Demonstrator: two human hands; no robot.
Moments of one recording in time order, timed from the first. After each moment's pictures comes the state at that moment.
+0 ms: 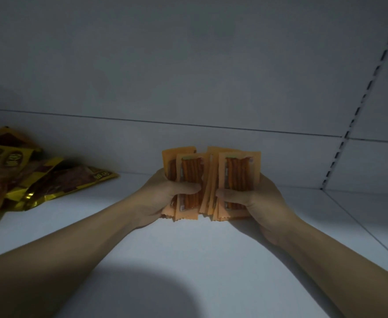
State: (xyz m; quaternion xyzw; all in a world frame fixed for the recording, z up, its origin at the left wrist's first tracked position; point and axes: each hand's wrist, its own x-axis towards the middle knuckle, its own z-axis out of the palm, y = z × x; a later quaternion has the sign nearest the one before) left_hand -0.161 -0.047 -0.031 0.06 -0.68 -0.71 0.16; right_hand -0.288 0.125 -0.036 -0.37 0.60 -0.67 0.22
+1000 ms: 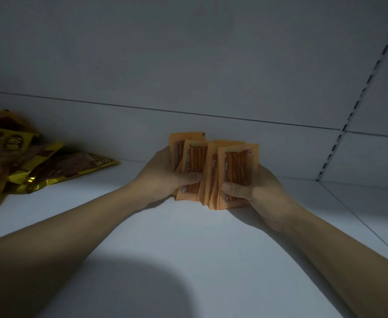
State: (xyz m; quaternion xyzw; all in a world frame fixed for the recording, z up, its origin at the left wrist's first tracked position) left_hand -0.158 -0.044 -0.028 0.06 -0.75 -0.61 0.24; right_hand -0.289 0.132 -0.038 -0.44 0.62 -0.62 0.20
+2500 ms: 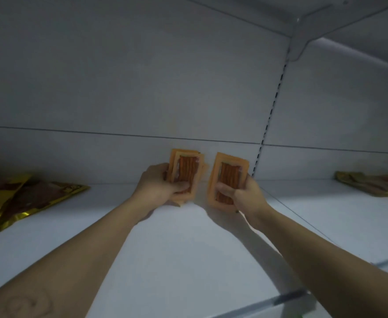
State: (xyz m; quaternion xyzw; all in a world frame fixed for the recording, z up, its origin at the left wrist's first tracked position) left_hand -0.164 -0.039 -0.018 0.07 -0.76 -0.62 0.21; right_hand -0.258 0.163 -0.024 -0.20 0.72 -0.66 0.01
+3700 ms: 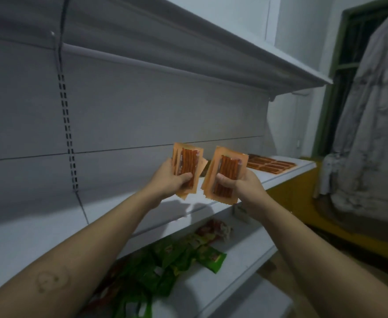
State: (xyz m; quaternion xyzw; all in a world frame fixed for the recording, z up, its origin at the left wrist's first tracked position) left_hand -0.270 0.472 0.053 -0.12 -0.82 -0.55 0.13; right_hand -0.265 0.674 0.037 -0.11 0.72 -0.68 -0.11
